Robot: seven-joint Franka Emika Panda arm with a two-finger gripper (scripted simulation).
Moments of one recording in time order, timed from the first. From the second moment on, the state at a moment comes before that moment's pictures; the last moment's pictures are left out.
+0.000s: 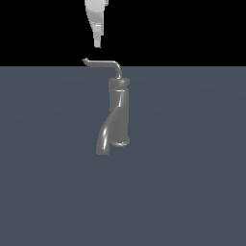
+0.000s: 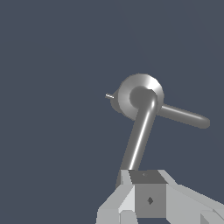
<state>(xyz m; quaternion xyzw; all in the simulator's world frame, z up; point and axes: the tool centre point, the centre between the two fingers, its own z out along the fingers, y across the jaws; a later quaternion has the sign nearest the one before) 0.030 0.076 0.345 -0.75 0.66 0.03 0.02</state>
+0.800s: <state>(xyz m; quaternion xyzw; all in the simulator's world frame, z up) 0.071 0.095 0.303 -0.66 0.75 0.00 0.00</state>
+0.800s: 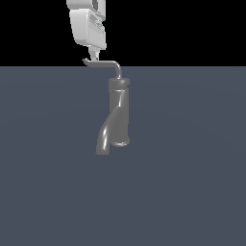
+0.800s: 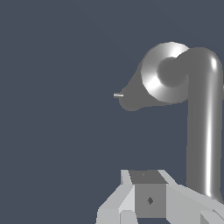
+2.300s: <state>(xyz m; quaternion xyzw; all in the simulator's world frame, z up) 0.026 0.104 0.300 -0.65 0.76 0.00 0.00</state>
